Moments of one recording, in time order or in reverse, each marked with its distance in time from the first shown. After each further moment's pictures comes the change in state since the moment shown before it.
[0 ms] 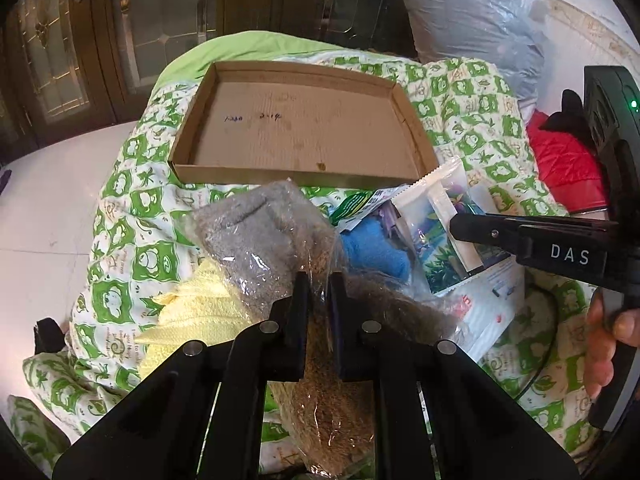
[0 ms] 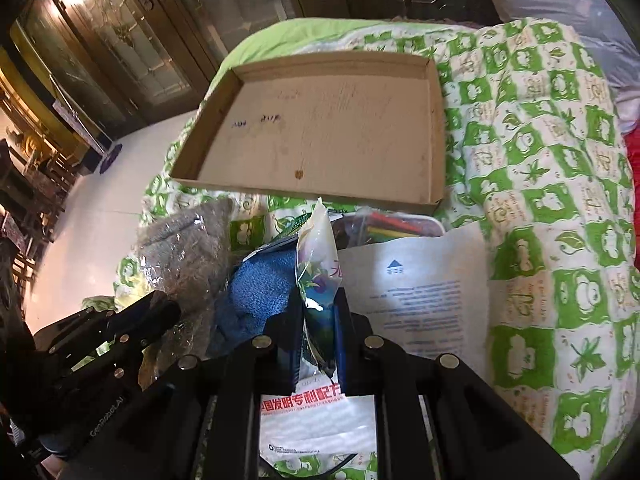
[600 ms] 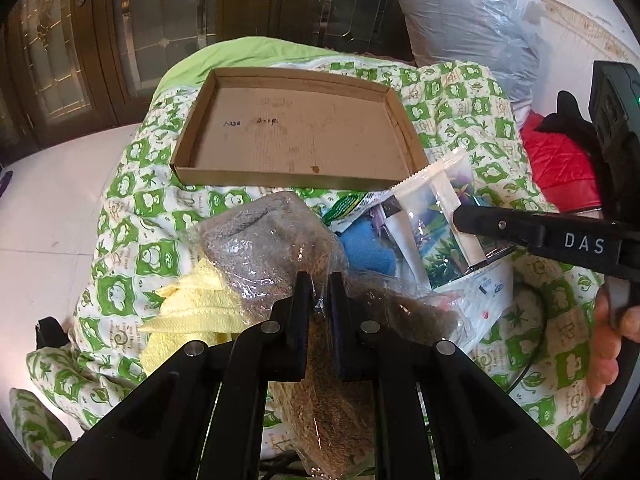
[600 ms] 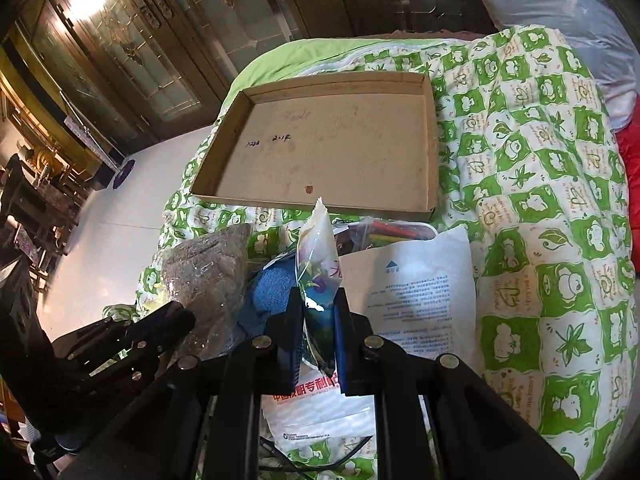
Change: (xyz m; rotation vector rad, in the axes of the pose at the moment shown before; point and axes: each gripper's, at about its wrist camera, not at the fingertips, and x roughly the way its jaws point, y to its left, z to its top) left arm -0.013 -0.009 -0.002 0.002 -0.013 0.005; right arm -0.021 0.001 -0.003 0.018 -0.038 0.043
